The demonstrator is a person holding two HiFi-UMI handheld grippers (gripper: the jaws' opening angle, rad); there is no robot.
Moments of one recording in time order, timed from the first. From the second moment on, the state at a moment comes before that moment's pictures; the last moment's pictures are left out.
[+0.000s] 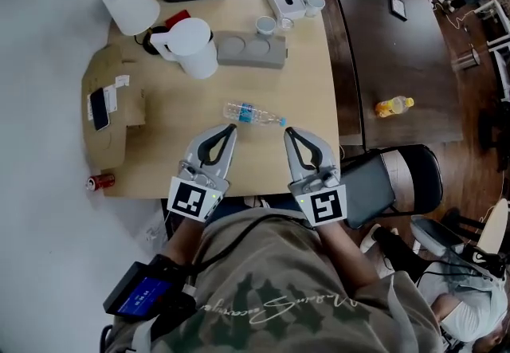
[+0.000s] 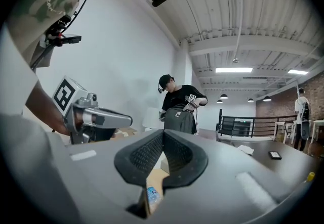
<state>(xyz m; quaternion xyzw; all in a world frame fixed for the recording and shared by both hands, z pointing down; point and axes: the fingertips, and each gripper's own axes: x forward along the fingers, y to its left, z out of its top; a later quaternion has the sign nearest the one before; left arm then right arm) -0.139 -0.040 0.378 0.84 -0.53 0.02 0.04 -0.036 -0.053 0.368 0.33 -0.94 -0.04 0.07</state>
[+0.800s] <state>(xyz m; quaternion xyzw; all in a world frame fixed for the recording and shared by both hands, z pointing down) -0.048 -0.090 0.559 0.87 -0.23 0.43 0.03 0.035 -0.108 0.410 0.35 -0.93 0.01 0.08</state>
